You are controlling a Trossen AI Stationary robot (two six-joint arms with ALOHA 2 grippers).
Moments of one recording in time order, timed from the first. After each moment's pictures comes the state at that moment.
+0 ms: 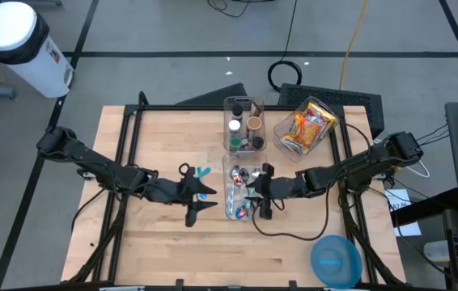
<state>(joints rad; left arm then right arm) -0.38 1.29 0.79 0.14 -0.34 -0.37 0.26 1.46 0.82 0.08 0.28 0.23</state>
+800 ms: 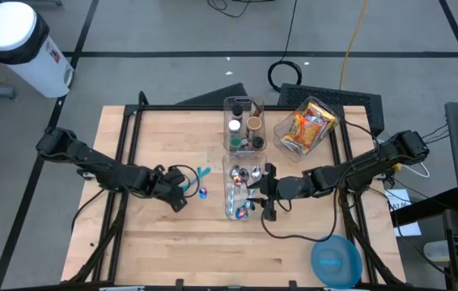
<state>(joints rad) -0.32 1.29 0.65 -0.60 -0.33 -0.90 0.30 1.38 0.82 0.08 0.28 0.20</state>
